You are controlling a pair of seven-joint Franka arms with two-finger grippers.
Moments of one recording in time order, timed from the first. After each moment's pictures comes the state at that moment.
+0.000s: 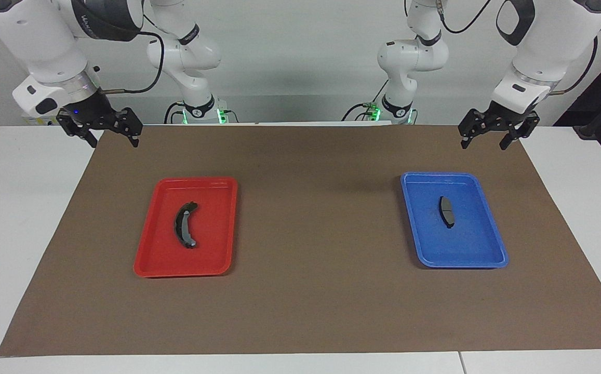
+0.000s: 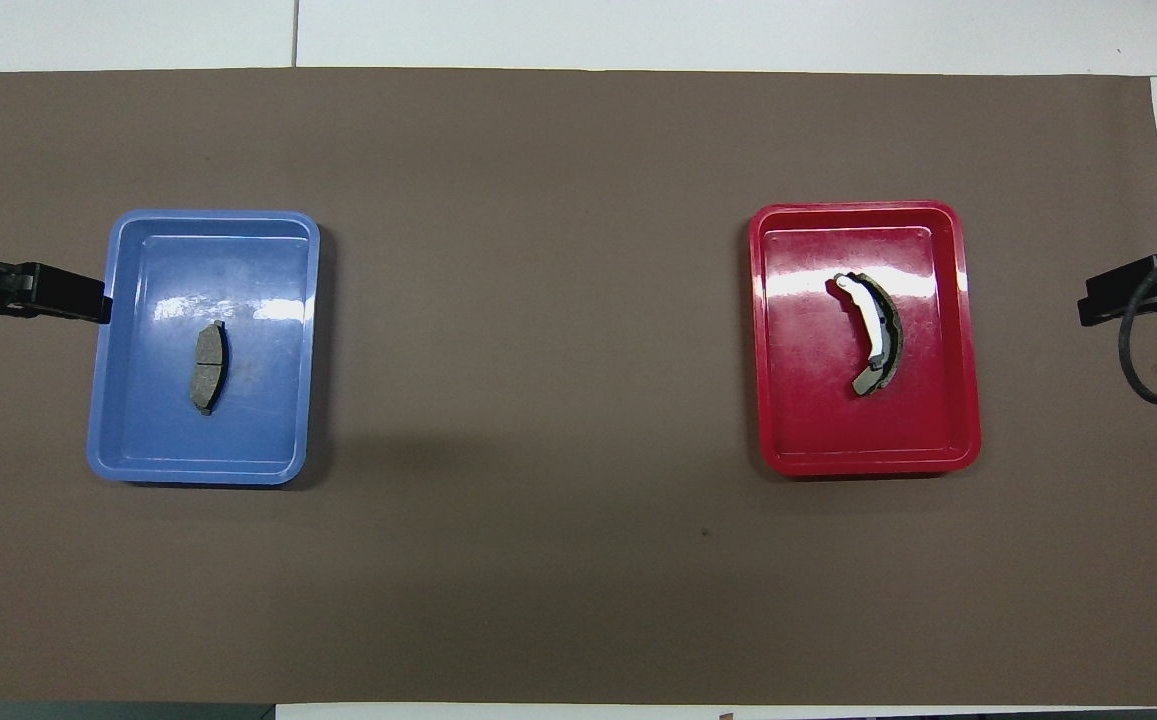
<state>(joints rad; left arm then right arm) -0.07 -0.05 -0.01 -1.67 0.00 1.63 0.06 0.01 -0.01 -0.06 -1.60 -0.02 1.53 -0.06</state>
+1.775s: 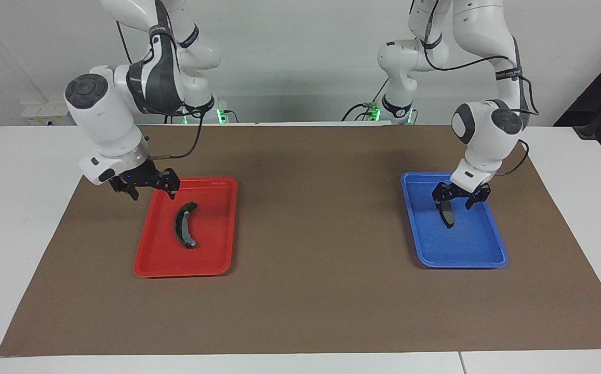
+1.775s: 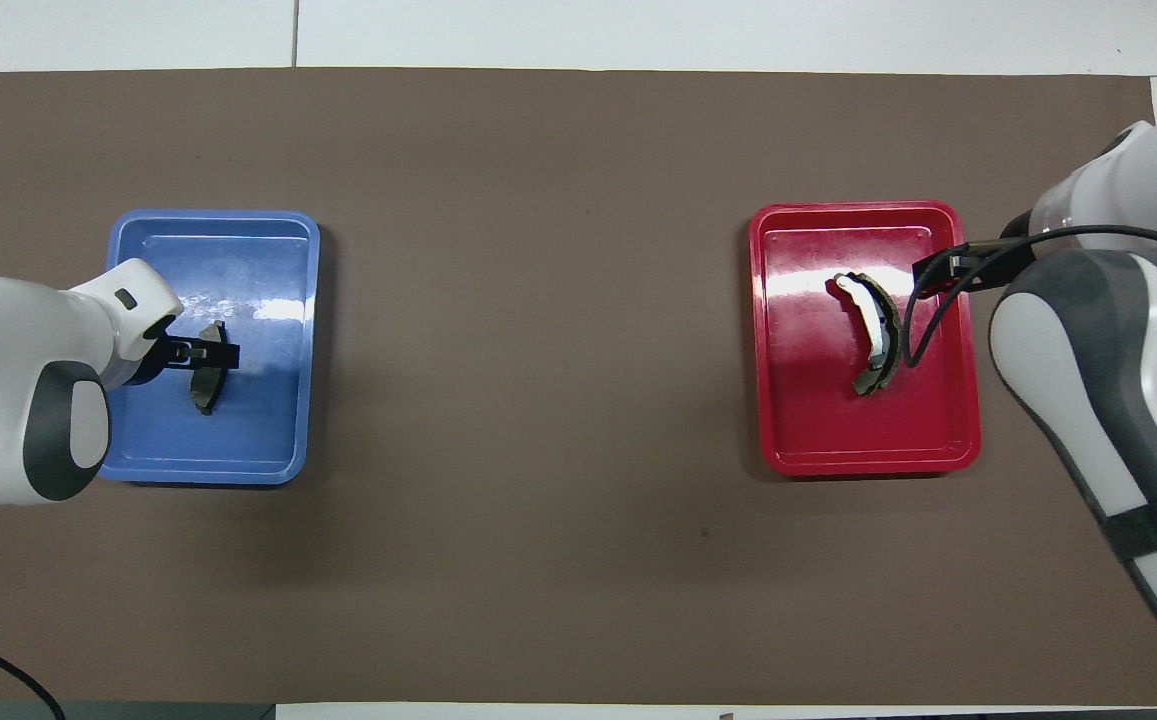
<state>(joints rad) -0.07 0.10 0.05 -2.28 0.00 2.45 0.13 0.02 0.12 0.02 -1.88 -0.02 1.99 0.06</state>
